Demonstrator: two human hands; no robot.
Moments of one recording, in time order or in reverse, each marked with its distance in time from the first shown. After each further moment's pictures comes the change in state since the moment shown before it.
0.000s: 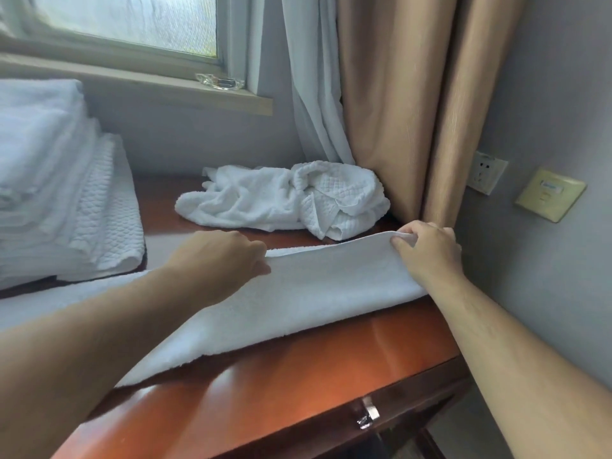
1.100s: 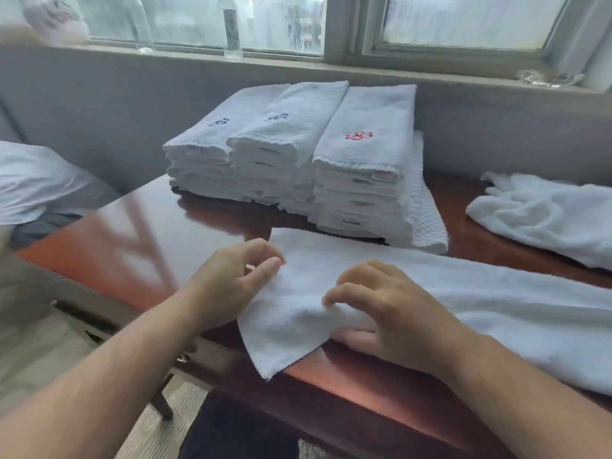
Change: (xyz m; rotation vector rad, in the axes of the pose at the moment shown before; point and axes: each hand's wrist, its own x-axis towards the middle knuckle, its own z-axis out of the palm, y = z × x) left_hand -0.334 -0.143 -0.033 -0.685 0.202 -0.902; right_hand -0.214 -0.337 0.079 0.520 -0.453 -1.515
